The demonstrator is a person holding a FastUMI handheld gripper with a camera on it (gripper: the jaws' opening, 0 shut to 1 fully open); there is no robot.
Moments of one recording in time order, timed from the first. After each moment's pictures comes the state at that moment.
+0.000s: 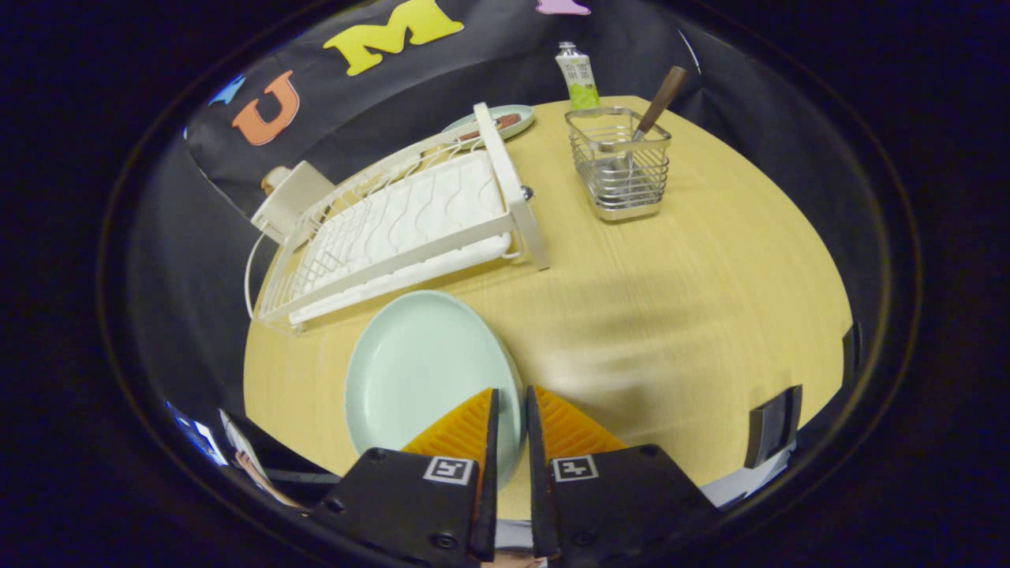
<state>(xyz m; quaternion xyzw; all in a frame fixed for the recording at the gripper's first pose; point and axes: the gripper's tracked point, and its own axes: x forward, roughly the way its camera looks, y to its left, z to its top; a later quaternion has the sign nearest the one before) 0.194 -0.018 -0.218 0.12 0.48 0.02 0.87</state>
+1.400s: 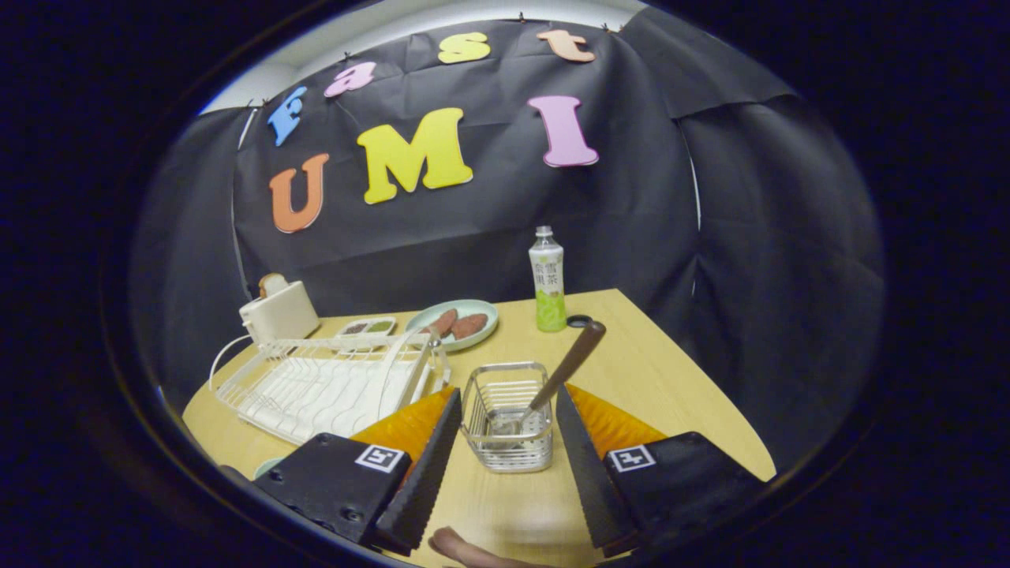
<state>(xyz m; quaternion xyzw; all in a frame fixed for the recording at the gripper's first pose) 0.350 -0.145 -0.101 0.04 0.14 0.03 0.99</state>
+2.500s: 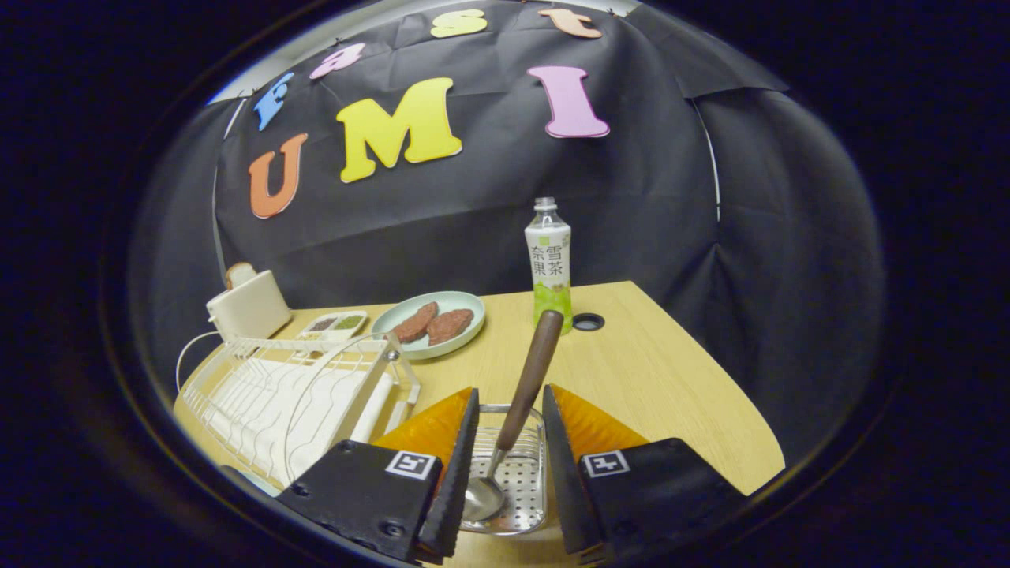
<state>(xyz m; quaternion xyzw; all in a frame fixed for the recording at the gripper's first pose) 0.445 -0.157 -0.122 0.03 0.17 0.00 0.98</state>
